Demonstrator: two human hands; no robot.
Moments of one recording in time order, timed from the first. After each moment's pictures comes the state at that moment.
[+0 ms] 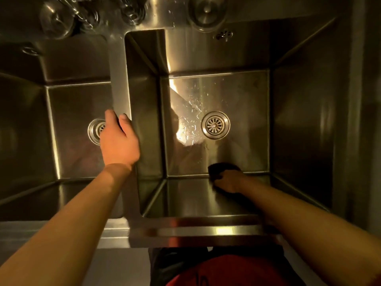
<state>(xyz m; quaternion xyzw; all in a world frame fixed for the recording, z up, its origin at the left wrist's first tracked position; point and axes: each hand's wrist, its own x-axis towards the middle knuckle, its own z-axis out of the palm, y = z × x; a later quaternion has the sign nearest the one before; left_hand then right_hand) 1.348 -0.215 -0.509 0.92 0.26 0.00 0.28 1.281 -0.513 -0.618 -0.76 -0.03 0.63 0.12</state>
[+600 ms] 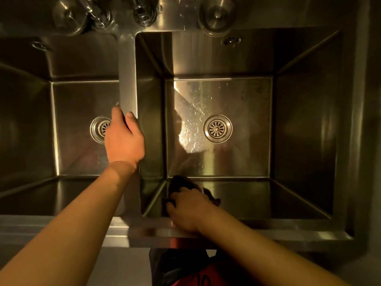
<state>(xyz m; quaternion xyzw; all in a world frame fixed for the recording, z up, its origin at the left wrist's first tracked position) 1.348 -0.212 -0.513 0.92 0.27 0.02 0.28 1.252 -0.398 -0.501 -0.75 -0.14 0.60 0.23</state>
